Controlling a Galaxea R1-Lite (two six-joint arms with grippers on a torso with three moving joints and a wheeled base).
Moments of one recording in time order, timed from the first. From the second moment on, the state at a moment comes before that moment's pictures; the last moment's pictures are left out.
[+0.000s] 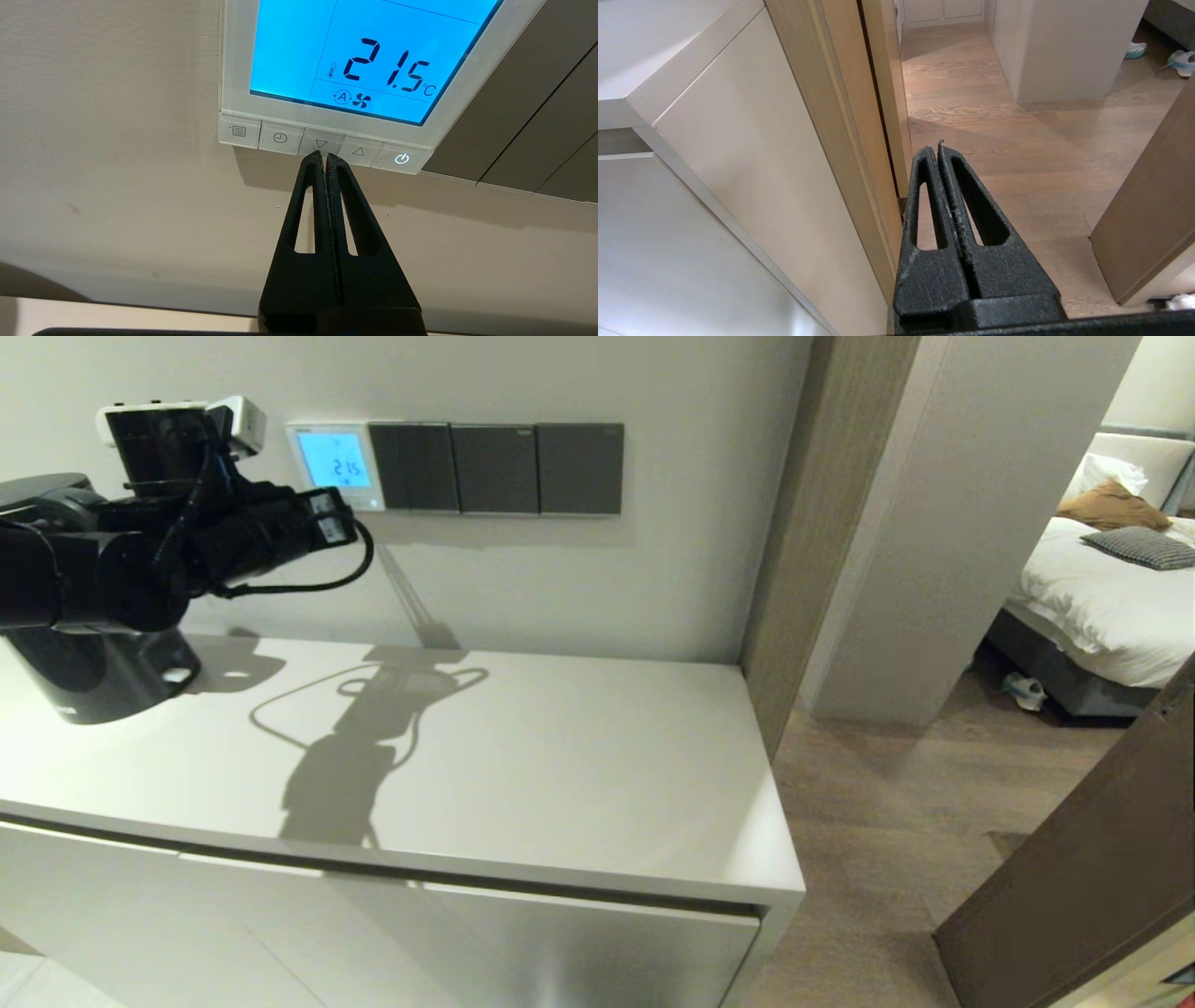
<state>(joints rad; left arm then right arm) -0.08 1.96 -1.58 -0.38 -0.09 -0.20 0.01 0.00 0.00 0.01 0.00 0.03</state>
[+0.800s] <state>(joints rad) -0.08 1.63 -1.28 -0.40 -0.08 -0.18 0.01 0.00 0.00 0.01 0.00 0.03</state>
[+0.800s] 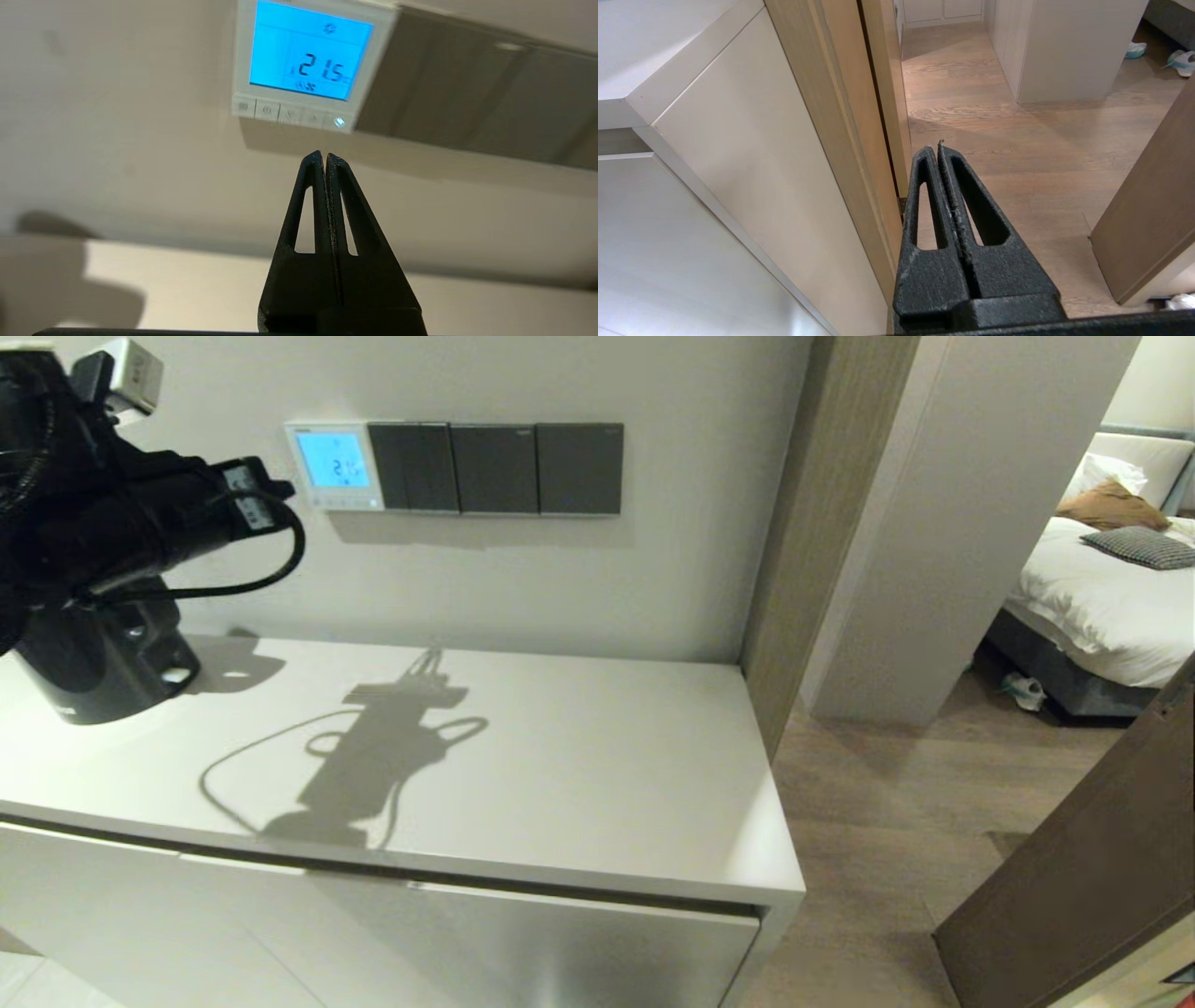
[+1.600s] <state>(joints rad) 0.00 0.76 -0.59 -0.26 -0.07 -0.15 0.01 0.00 0.00 0.01 0.00 0.03</state>
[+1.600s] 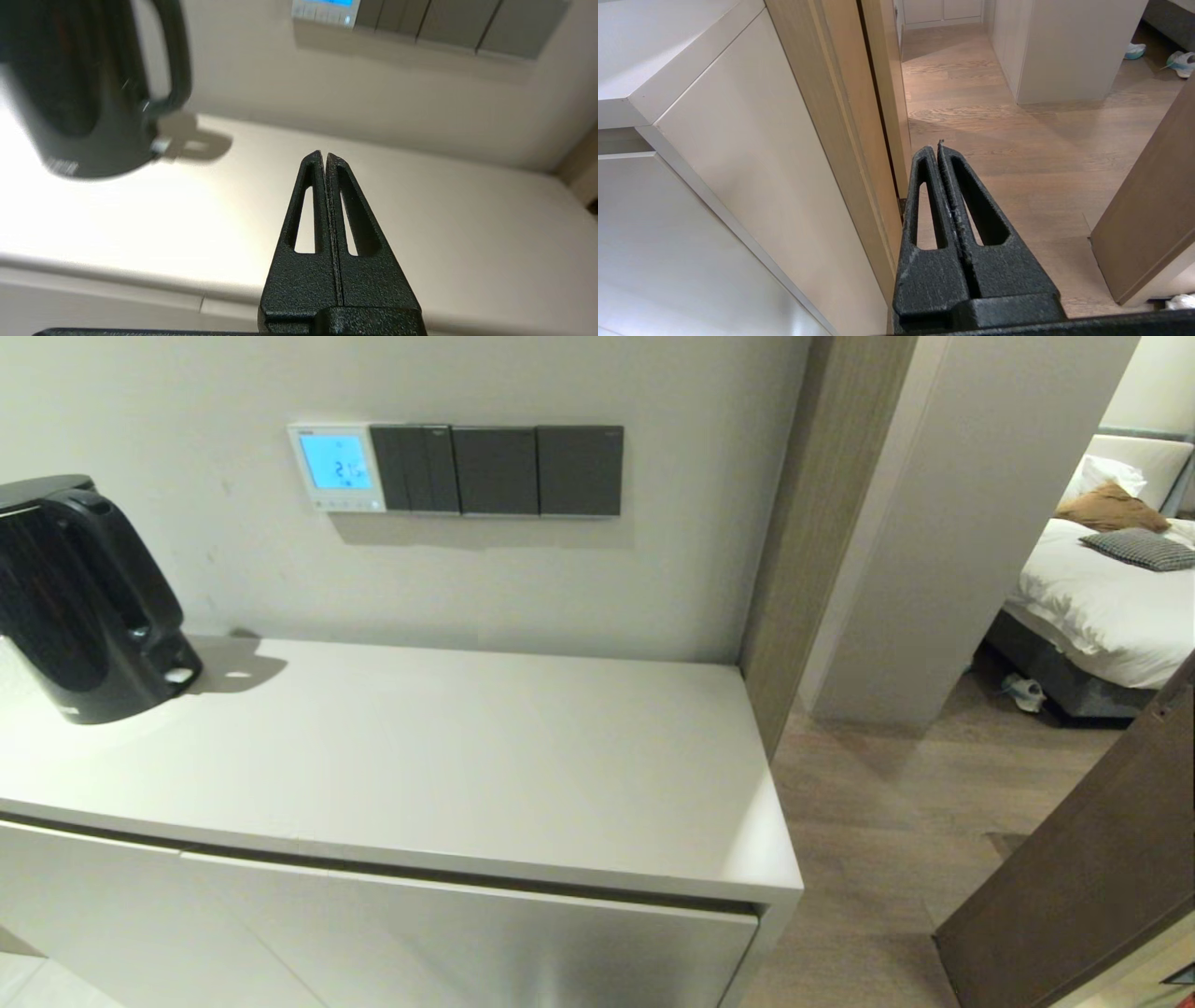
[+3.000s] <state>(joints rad) 0.02 0.20 -0.07 -0.06 0.06 -0.02 0.01 0.00 0.00 0.01 0.00 0.03</state>
